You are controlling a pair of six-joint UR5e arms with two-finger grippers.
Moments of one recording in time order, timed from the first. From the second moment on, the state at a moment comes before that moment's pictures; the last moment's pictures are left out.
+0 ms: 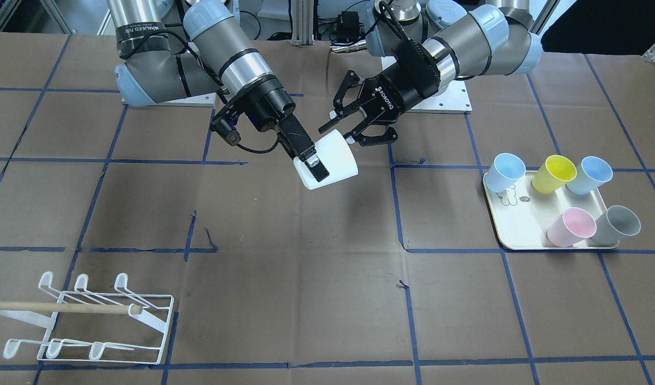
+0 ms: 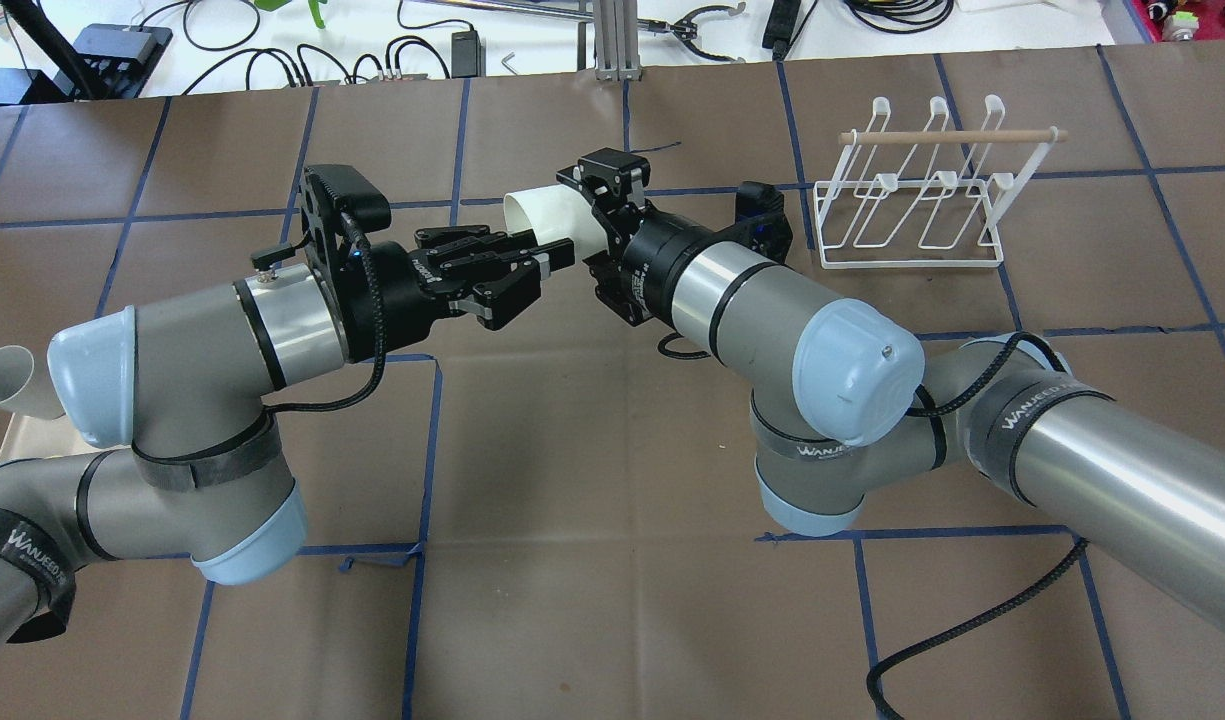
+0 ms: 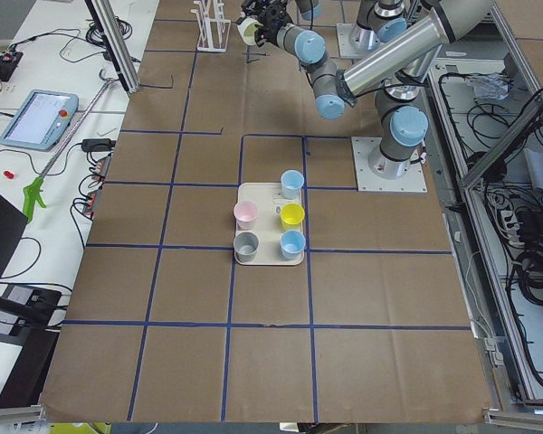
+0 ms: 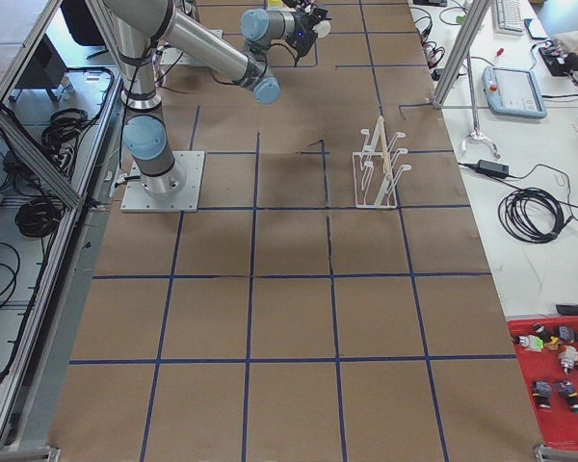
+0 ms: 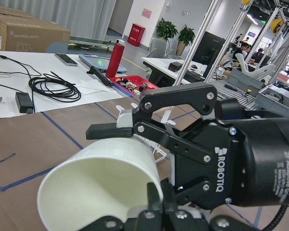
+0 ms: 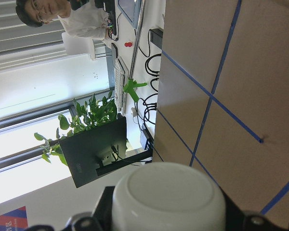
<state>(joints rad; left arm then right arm) -1.48 -1.55 -2.31 0.06 0.54 0.15 1.87 -1.35 2.13 -3.51 -1.20 1.68</state>
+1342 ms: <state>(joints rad) -1.29 -1.50 -2.22 -0.12 0.83 0.01 1.64 -1.26 2.00 -3.53 -1.29 1.10</state>
